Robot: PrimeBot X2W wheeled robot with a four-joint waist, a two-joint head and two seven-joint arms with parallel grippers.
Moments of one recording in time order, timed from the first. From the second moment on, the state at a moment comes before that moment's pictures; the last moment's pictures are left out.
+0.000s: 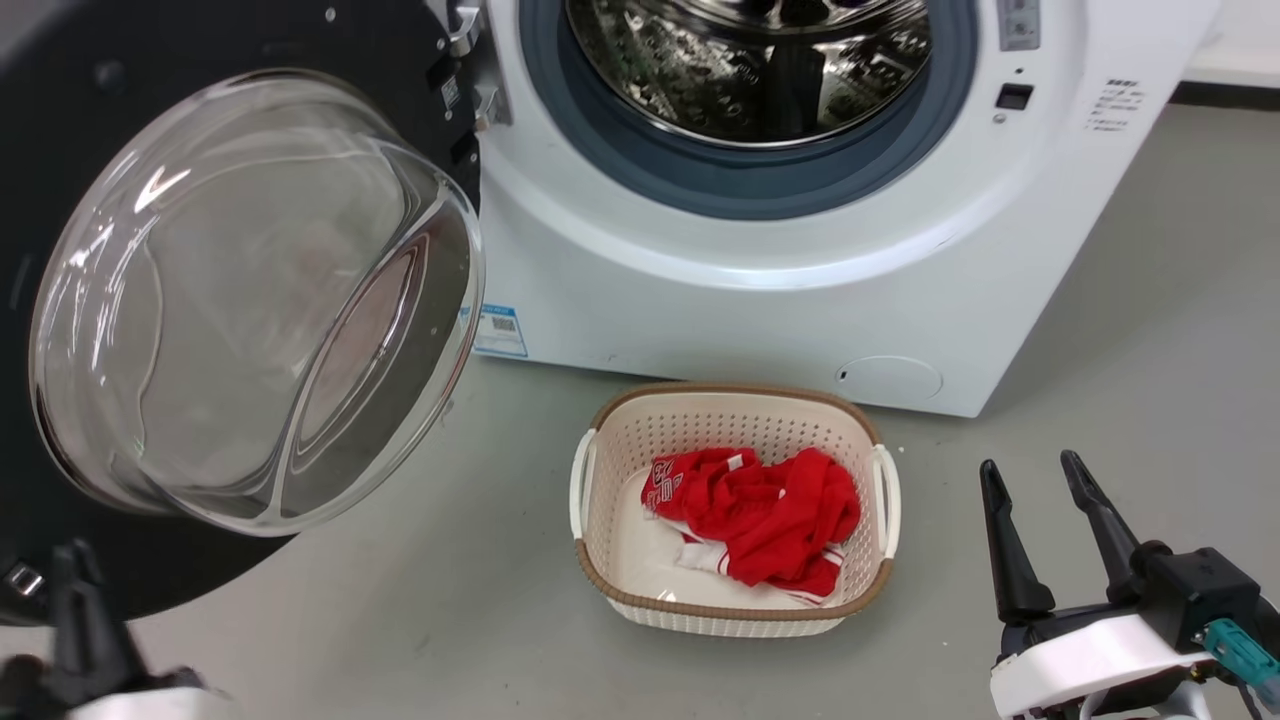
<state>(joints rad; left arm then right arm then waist) 0.14 0.22 0.21 -0.04 -0.30 0.19 -0.26 0.02 -0.05 0.00 0.03 0.10 0.13 -0.18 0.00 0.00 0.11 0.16</state>
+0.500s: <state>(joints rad) 0.13 0.11 0.01 -0.06 -0.15 0.05 -0.26 0.04 -0.05 -0.01 -0.01 0.08 0.13 -0.16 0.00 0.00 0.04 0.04</state>
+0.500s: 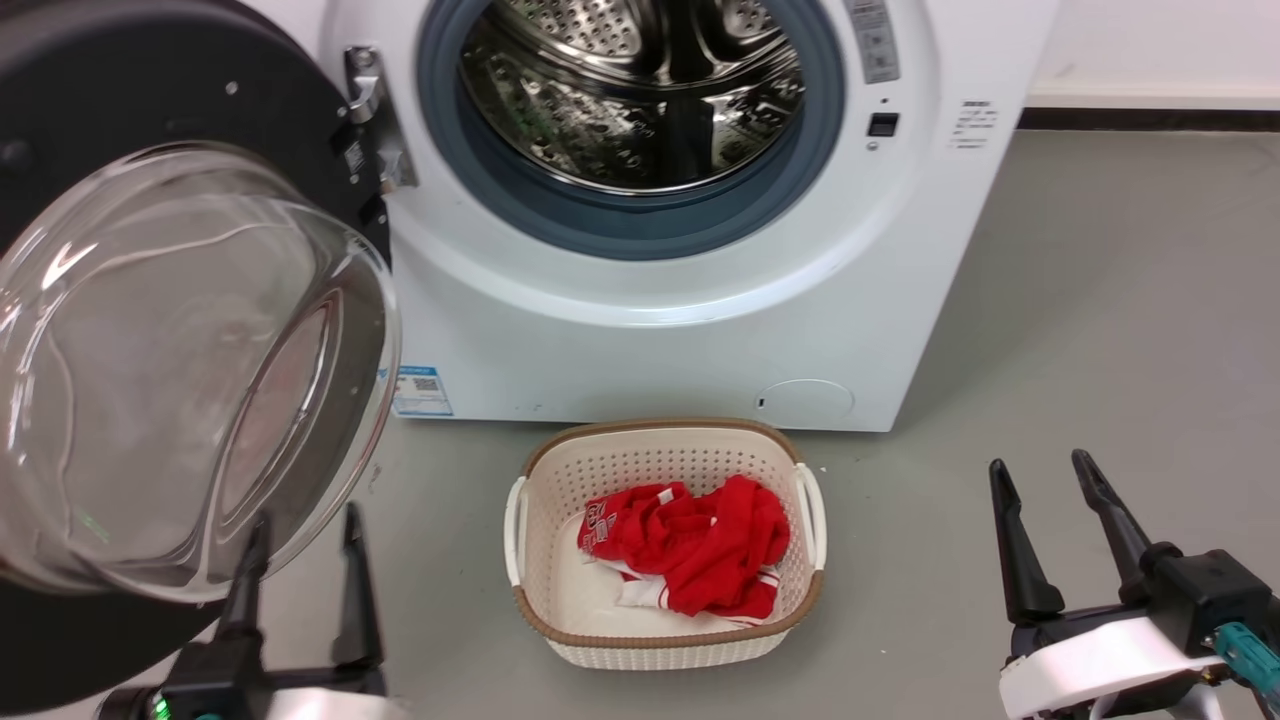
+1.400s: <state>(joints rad) 0.03 0.09 0.02 -0.03 -0.06 0.01 -0.26 0.06 -0.05 -0.02 -0.03 0.06 0.13 -0.14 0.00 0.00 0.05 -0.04</state>
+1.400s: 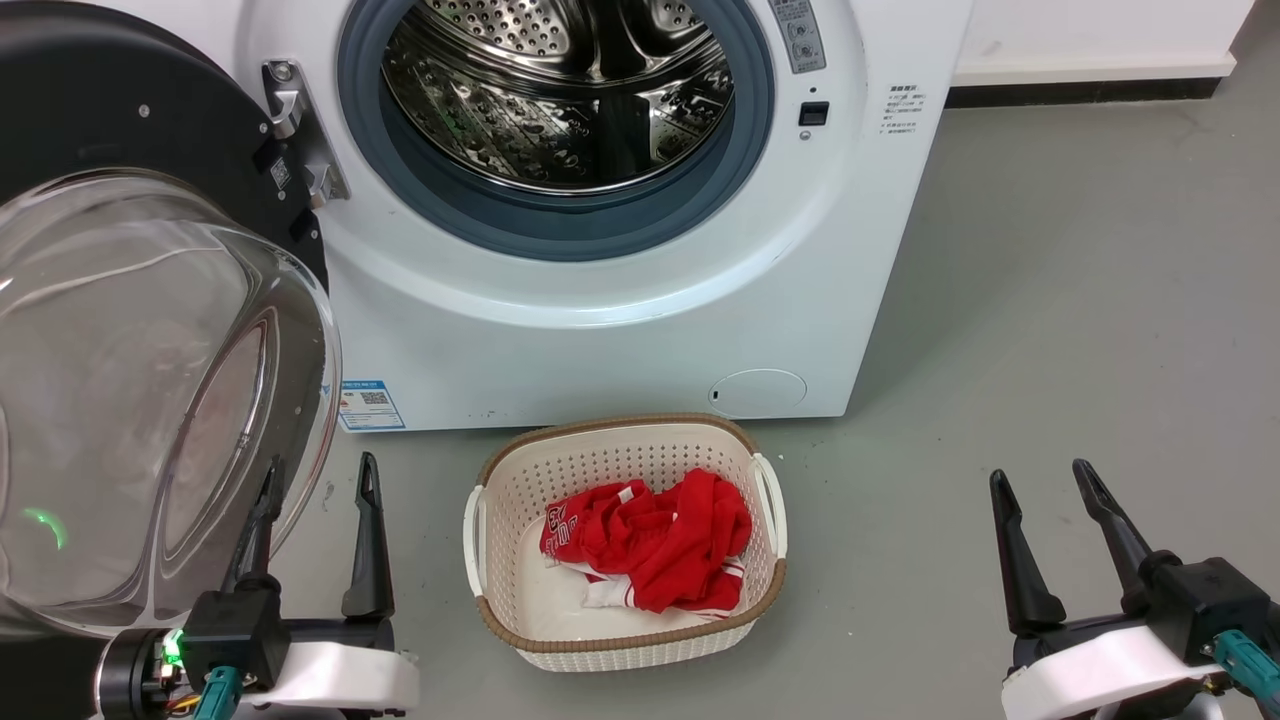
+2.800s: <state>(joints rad) 0.01 0.07 0.06 0.11 -0.65 -0.04 -0.12 0.02 -0.07 -0.02 0.10 0.68 0.13 -0.07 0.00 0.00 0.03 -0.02</state>
